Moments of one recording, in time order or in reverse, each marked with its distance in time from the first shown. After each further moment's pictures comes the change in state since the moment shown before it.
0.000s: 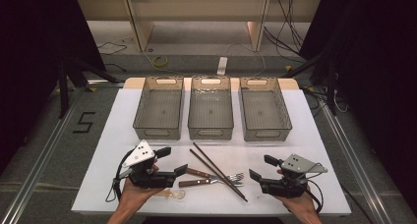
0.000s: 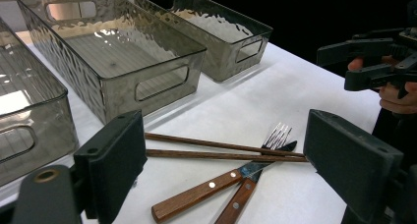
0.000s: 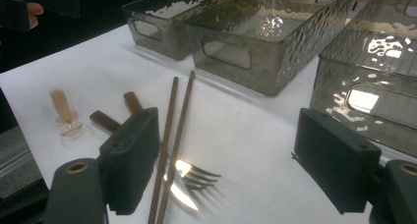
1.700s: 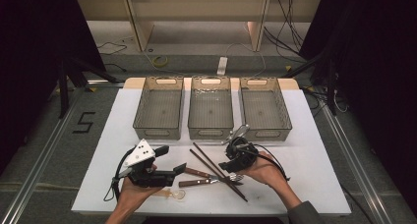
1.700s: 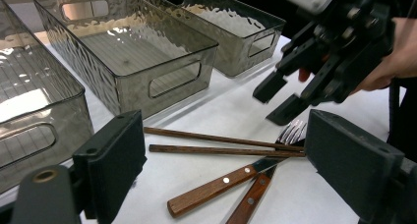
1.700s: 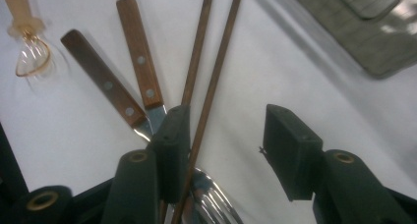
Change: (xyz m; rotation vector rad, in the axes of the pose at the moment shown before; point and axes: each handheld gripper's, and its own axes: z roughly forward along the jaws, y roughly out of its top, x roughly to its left) left arm 0.001 0.002 0.000 0.021 0.044 0.029; right arm 0.023 0.060 0.126 0.627 0.109 -0.182
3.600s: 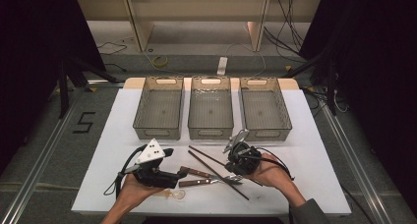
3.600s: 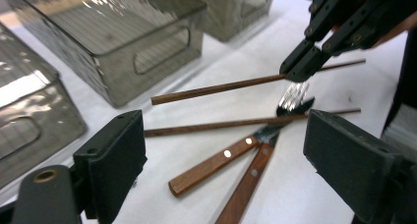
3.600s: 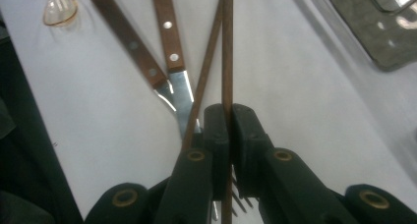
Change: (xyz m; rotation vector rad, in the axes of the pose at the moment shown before) left arm -0.002 0.004 0.014 0.164 -0.032 0.099; right arm 0.012 -0.007 -0.017 0.068 0.012 -0.140
